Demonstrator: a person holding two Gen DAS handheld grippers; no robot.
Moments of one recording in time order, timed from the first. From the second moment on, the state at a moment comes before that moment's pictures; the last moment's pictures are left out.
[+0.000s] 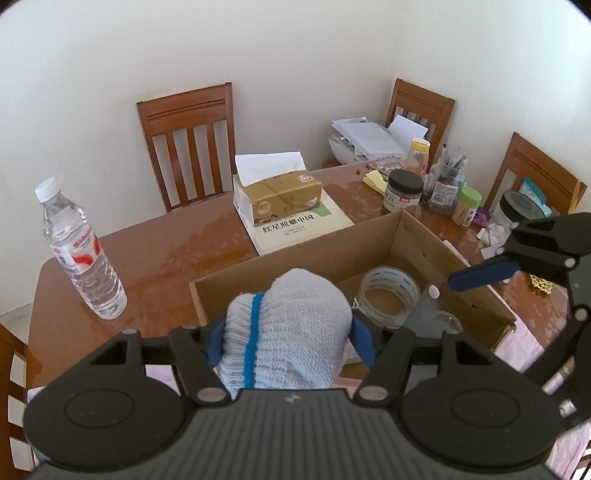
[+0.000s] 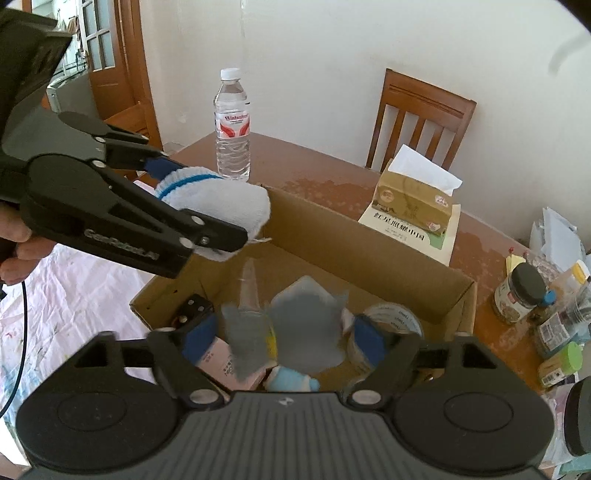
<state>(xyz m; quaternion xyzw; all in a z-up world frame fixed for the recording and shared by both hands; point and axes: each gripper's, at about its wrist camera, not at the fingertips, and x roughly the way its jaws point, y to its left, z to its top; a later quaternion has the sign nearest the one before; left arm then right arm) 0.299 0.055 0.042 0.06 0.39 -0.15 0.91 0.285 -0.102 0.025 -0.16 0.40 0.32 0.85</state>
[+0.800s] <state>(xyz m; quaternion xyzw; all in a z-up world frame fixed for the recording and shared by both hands) 0.348 0.054 0.025 0.05 0.39 -0.12 0.91 0.279 -0.107 0.024 -0.16 0.40 0.32 0.84</state>
